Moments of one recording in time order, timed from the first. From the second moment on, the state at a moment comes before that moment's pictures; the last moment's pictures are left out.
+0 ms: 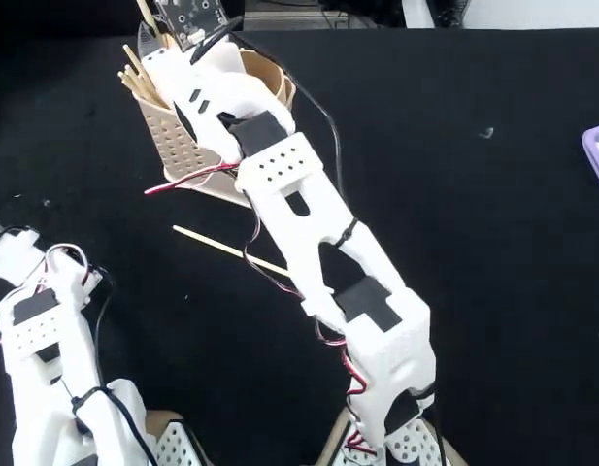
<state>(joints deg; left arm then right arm) -34.2 -44.4 69.6 34.2 22.8 -32.8 24.0 -27.8 21.5 5.4</state>
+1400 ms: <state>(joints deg) -32.0 -44.4 69.6 34.2 22.6 -32.6 -5.0 36.4 53.6 32.9</state>
